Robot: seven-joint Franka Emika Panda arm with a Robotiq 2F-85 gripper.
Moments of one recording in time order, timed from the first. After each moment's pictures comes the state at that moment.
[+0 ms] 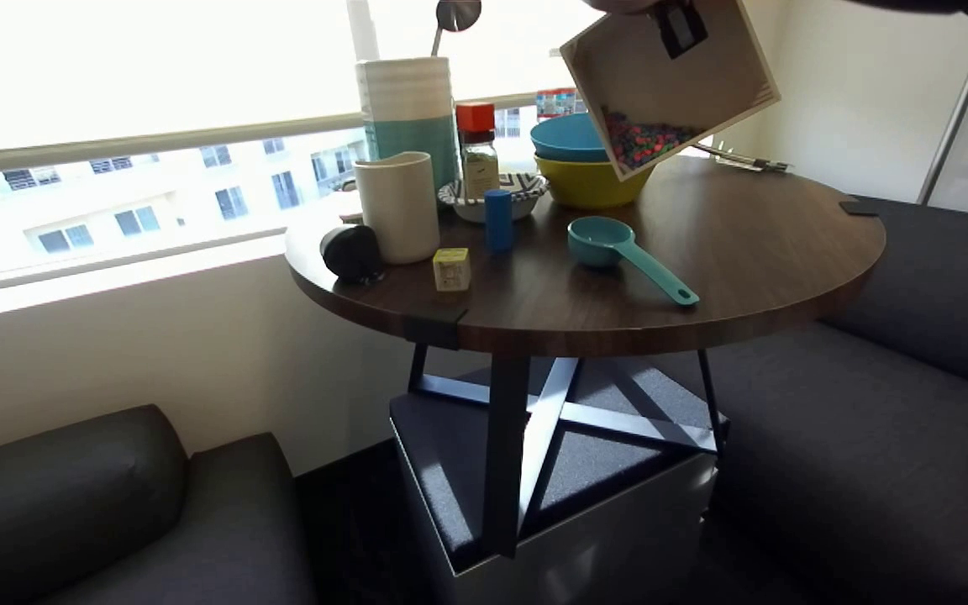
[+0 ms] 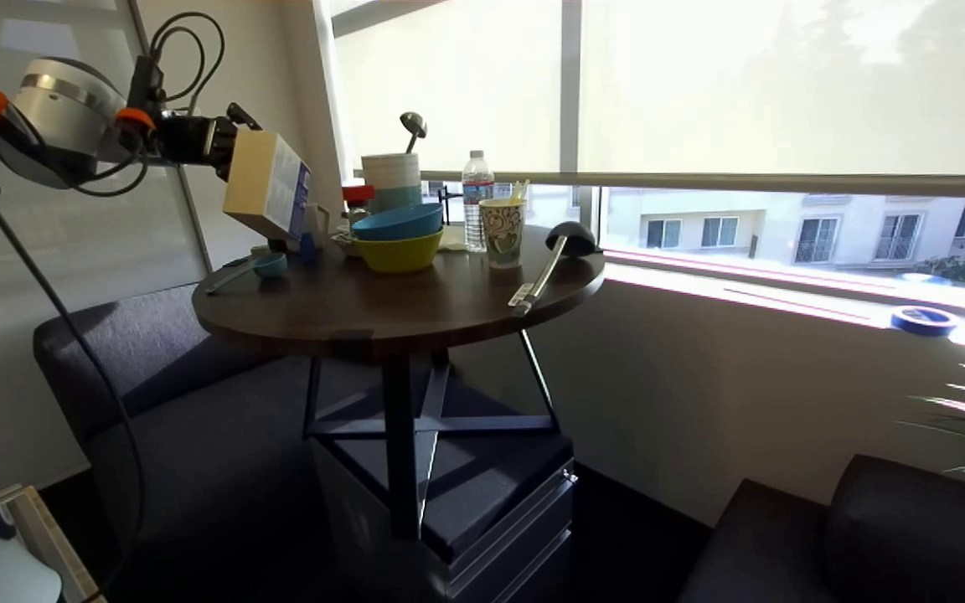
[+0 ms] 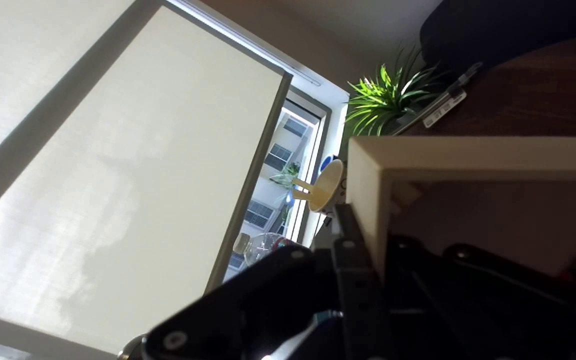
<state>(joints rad) 0.39 -0.12 0.36 -2.24 -1.34 1.45 0.09</state>
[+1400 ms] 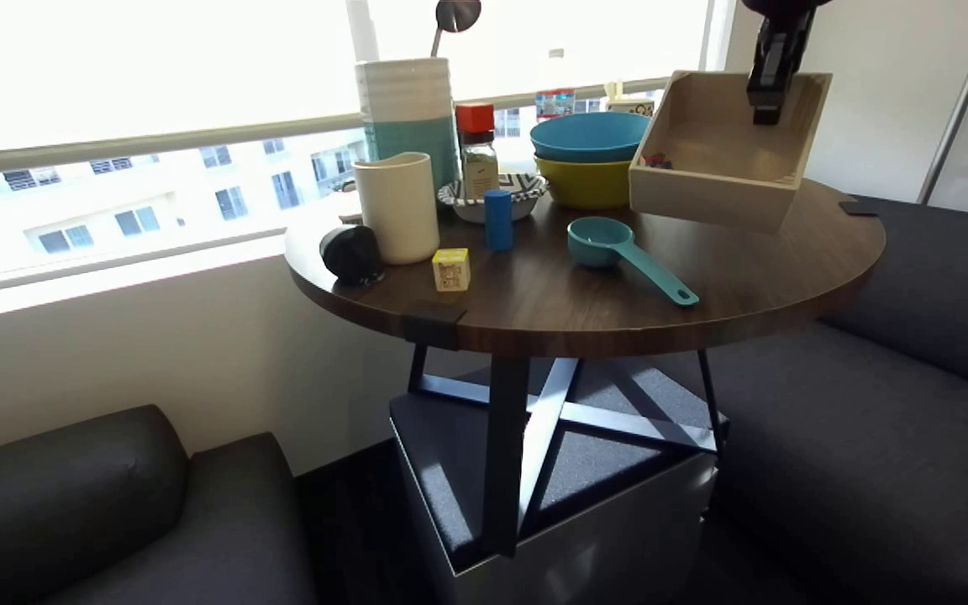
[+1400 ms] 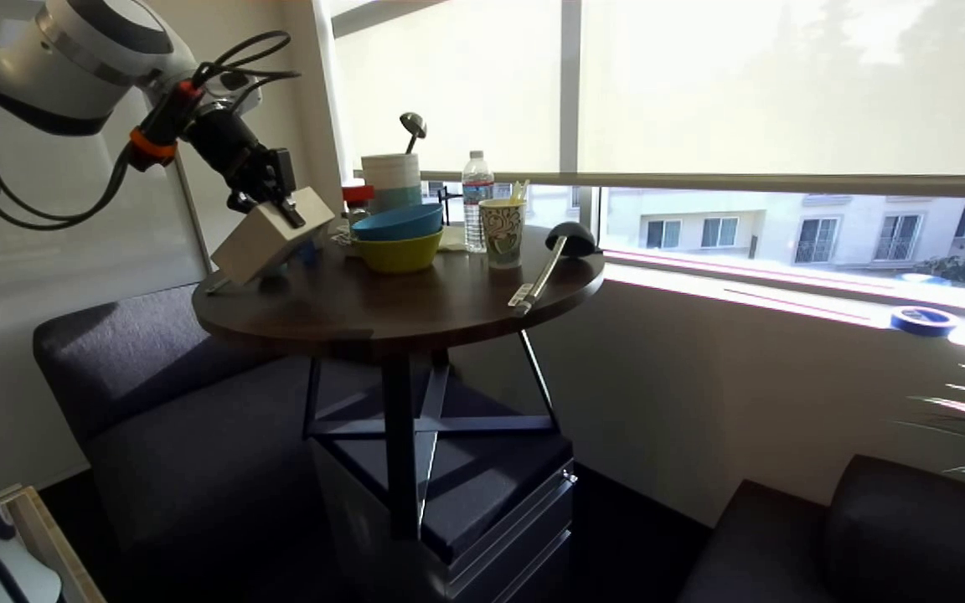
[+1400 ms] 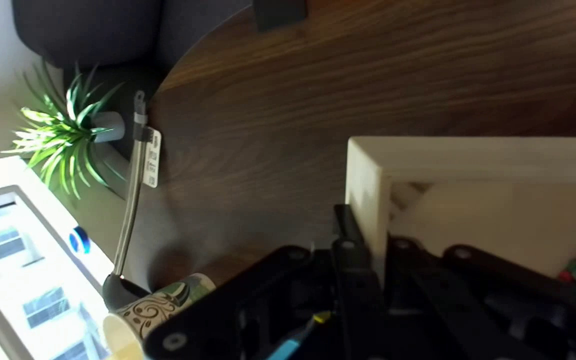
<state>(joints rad) 0.21 -0.49 0.07 -2.49 -0.68 2.01 0.24</state>
